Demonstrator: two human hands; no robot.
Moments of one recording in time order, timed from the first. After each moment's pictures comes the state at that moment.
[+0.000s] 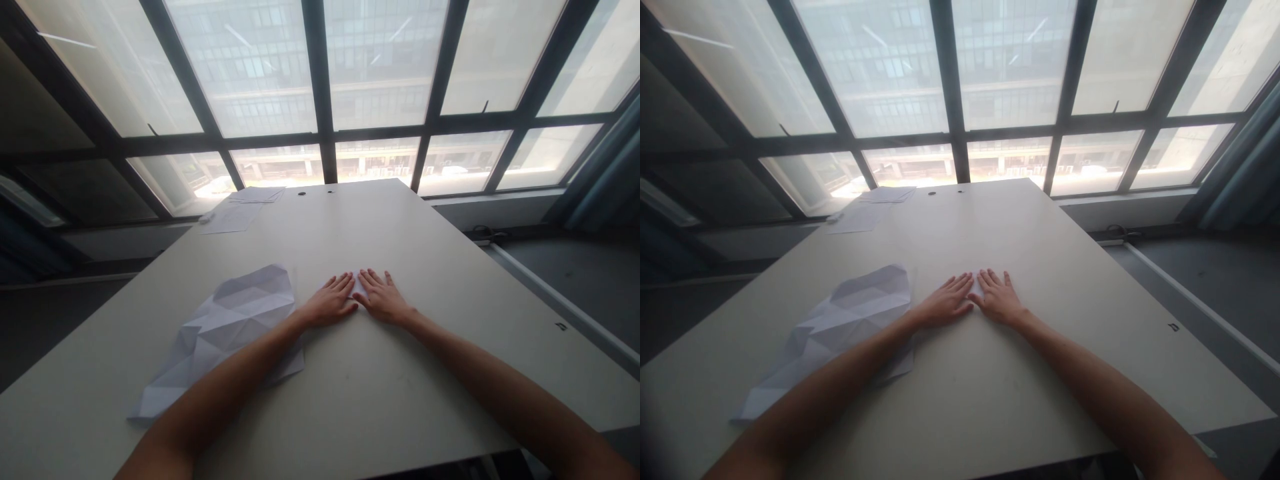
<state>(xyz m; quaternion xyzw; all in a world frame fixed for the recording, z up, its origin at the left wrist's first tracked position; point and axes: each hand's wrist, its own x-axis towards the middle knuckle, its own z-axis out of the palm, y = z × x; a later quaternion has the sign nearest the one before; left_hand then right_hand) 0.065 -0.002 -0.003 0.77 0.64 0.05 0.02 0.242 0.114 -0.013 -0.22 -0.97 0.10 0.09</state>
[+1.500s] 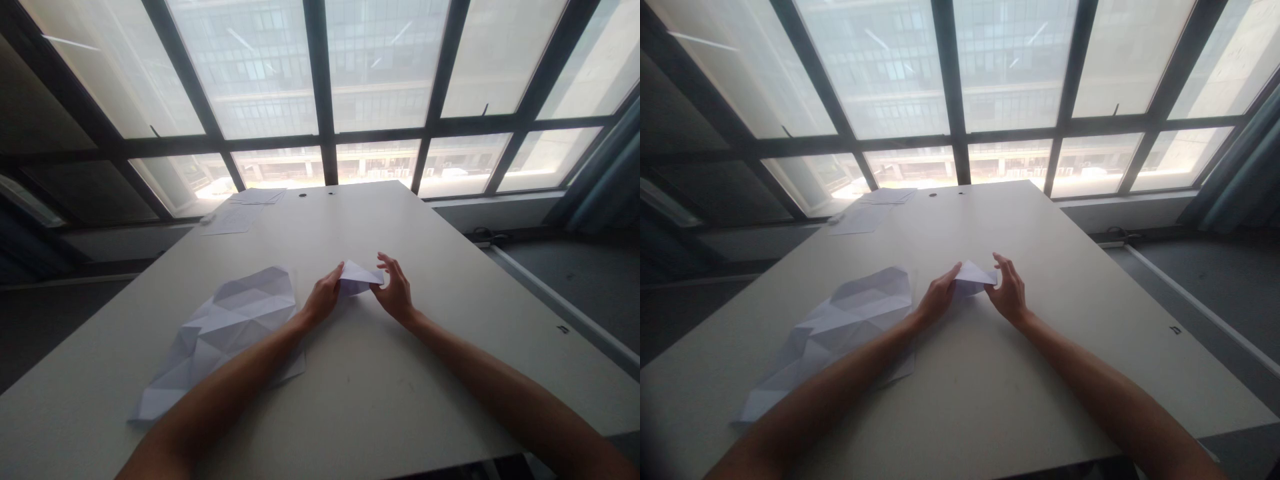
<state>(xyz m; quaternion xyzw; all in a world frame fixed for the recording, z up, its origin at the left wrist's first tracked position) 0.064 0.003 0.002 0.63 0.66 0.42 0.03 0.246 0.120 -0.001 -0.25 -0.81 0.22 0.49</state>
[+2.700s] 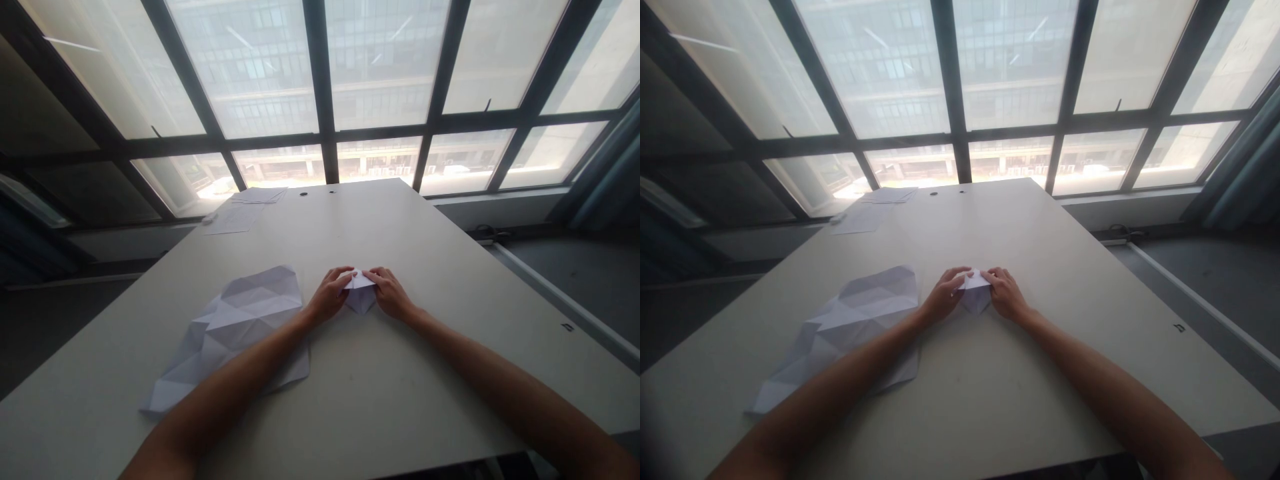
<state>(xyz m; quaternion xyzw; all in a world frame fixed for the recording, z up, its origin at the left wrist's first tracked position) 0.062 0.000 0.000 0.70 0.60 0.40 0.04 0.245 0.123 -0.010 -0.20 -0.91 0.21 0.30</state>
